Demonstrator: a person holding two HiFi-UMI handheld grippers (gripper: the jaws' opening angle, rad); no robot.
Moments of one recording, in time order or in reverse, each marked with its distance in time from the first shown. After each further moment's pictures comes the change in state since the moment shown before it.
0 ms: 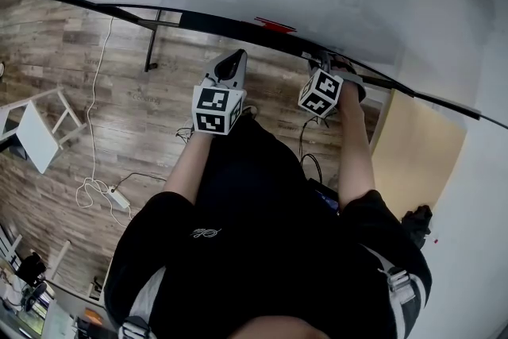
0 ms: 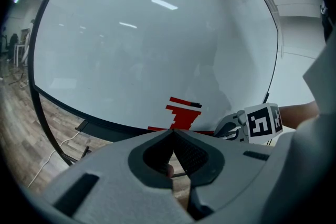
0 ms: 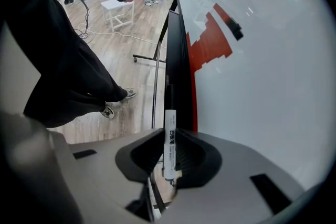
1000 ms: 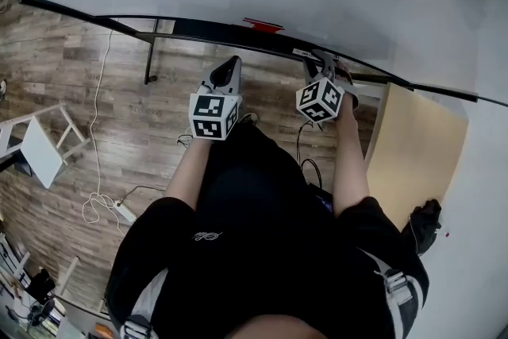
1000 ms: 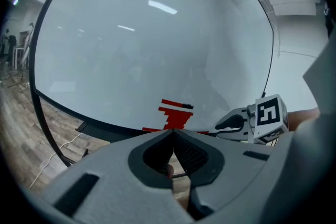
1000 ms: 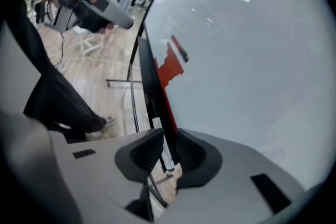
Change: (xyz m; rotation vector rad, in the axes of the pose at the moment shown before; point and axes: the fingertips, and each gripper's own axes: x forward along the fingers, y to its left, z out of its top) left arm -0.014 -0.016 0.001 0.022 -0.021 -0.006; right arm -0.047 -0.019 0.002 0.289 -0.187 -0.227
